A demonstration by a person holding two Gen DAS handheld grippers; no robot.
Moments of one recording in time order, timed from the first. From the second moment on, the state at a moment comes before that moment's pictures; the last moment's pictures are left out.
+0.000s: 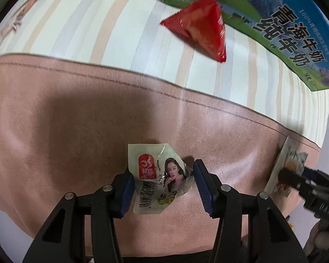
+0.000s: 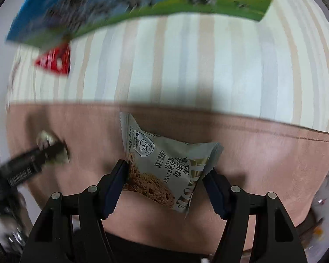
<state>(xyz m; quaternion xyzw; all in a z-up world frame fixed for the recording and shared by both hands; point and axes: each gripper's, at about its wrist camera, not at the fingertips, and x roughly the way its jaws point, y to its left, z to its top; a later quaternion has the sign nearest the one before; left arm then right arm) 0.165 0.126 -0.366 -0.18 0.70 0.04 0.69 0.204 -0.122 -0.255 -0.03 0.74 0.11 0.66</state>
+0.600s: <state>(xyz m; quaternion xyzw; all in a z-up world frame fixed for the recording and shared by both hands) 0.164 0.095 -0.369 -0.14 0.71 0.03 0.69 0.193 -0.161 -0.267 0.06 0.73 0.07 0.67</state>
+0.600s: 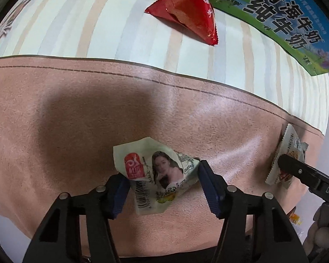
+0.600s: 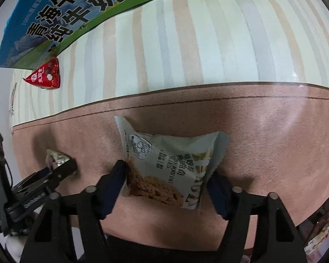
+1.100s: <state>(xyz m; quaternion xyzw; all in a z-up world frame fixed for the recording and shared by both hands) 0.181 0.084 -0.274 -0.15 0.67 -0.03 0.73 0.182 -0.185 -0.190 0.09 0.69 0.12 0.71</state>
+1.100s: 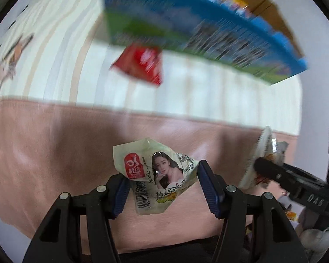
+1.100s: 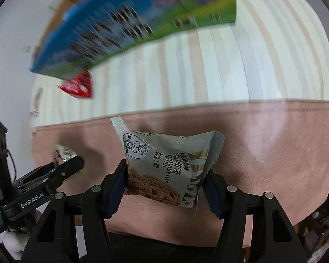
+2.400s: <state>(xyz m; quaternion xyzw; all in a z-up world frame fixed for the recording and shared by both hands) 0.444 0.083 -0.226 -0.07 0.64 -0.04 0.77 0.435 -0.175 -0.106 0.05 0.64 0.05 0.77</state>
